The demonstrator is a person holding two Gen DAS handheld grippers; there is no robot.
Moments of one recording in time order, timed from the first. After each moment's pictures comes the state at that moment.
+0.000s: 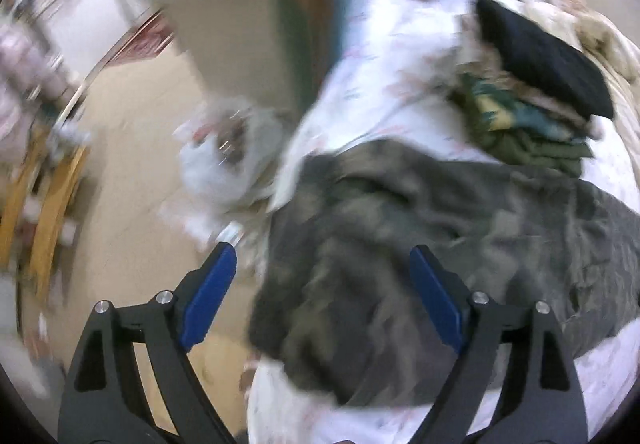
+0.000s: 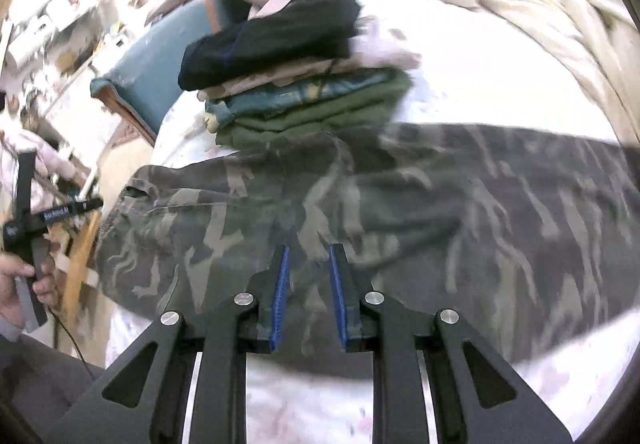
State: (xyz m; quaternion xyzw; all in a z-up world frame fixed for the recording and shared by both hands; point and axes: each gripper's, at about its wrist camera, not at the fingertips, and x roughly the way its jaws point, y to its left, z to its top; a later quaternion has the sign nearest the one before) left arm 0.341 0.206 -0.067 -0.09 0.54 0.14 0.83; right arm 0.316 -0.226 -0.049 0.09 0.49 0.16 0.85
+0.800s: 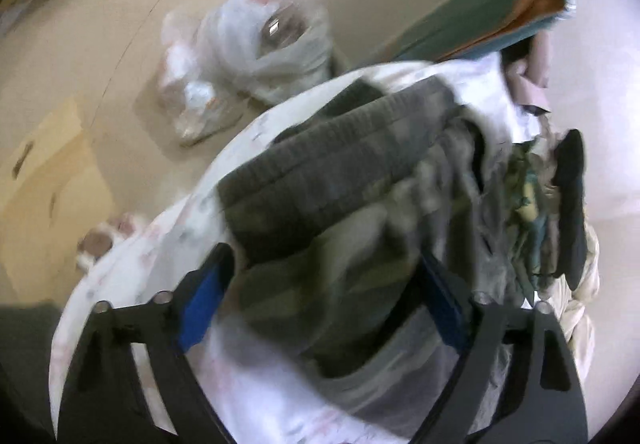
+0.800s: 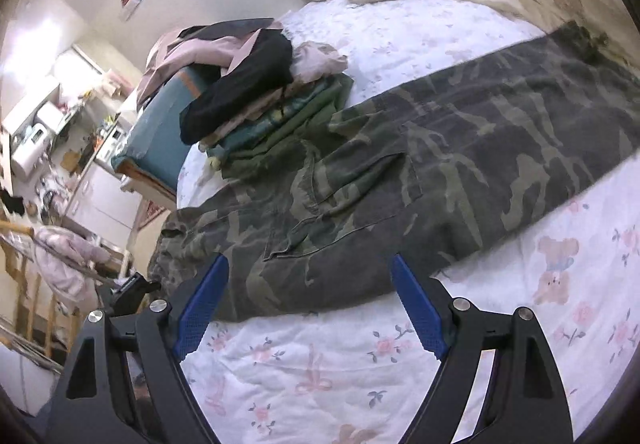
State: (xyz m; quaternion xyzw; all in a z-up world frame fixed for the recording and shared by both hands) left arm 0.262 0.227 -0.171 -0.46 0.44 0.20 0.75; right arm 0.243 -0.285 -0.048 0.25 0.45 0.12 0.85
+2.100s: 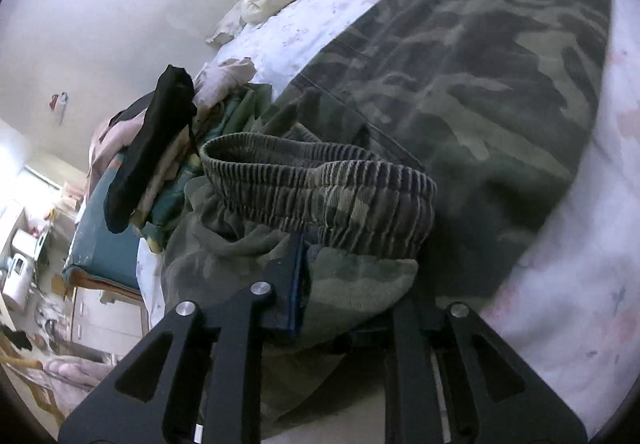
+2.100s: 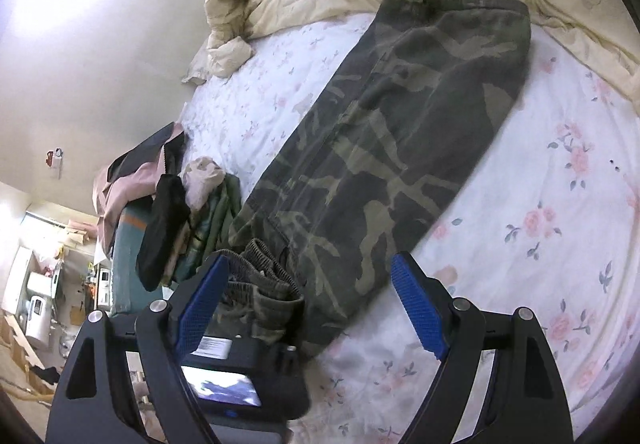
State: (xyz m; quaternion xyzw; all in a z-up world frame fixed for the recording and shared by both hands) left arm 0.293 -0.272 -0.150 0.40 0.39 -0.06 0.83; right arm 0.249 -0.453 -0.058 0.44 0.42 -0.03 0.79
